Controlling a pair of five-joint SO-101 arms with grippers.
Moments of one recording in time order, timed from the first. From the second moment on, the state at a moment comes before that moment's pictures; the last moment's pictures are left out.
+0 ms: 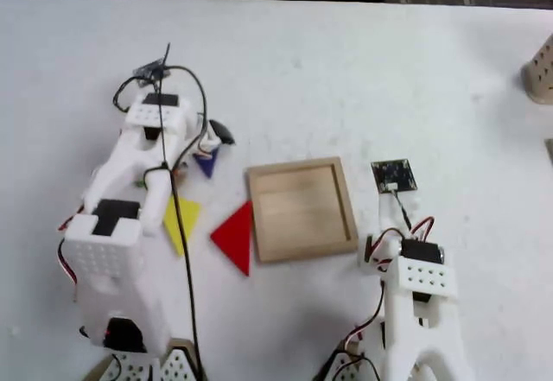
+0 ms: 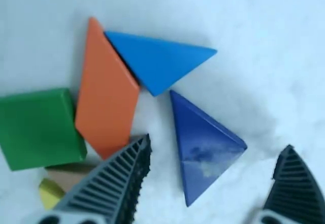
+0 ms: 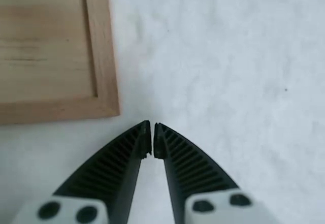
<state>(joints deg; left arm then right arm) -0.9 29.0 0.6 62.2 32.8 5.9 -46.4 75.8 50.8 17.3</state>
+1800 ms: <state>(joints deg) -4.7 29.0 -0.4 67.2 31.0 5.8 -46.4 75.8 50.8 23.4</state>
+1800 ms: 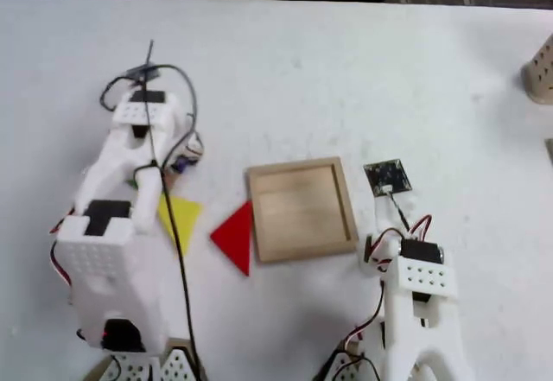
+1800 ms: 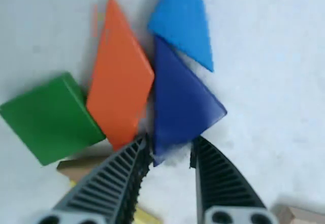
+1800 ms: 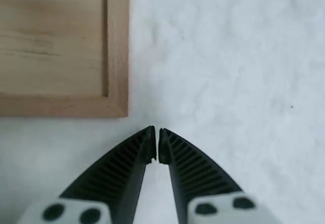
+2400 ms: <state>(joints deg) -5.8 29.1 -5.5 70.7 33.4 5.8 -46.4 75.8 50.8 23.4</state>
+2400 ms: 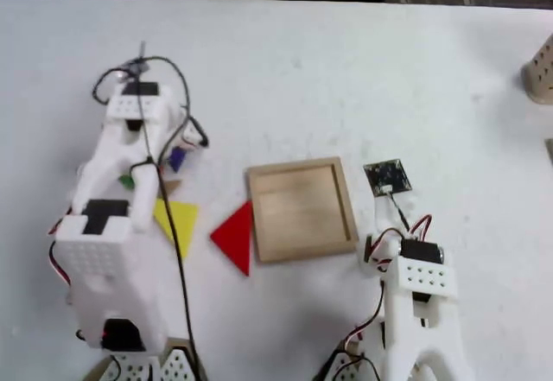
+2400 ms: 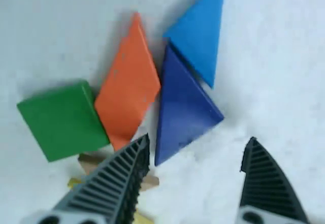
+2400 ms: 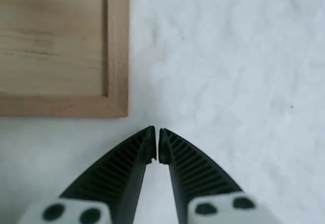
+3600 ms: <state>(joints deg) -6.8 43.5 -22.7 78.1 33.5 5.8 -46.5 75.8 50.8 23.4</state>
